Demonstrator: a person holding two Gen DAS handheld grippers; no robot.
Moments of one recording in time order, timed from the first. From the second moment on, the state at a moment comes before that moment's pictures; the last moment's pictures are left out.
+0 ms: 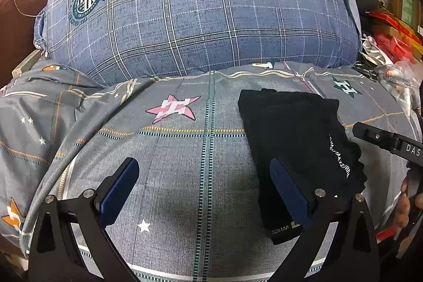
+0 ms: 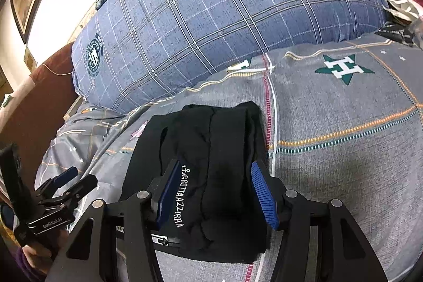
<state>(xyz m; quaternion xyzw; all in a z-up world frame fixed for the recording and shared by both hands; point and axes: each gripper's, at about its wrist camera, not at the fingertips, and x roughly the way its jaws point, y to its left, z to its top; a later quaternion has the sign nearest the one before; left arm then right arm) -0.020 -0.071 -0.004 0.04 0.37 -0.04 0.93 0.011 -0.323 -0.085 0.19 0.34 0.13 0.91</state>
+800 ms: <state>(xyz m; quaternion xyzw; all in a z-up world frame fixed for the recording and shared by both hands) -0.014 -0.070 -0.015 0.04 0.38 -0.03 0.92 0.015 -0.311 -0.088 0.18 0.35 0.13 0.91</state>
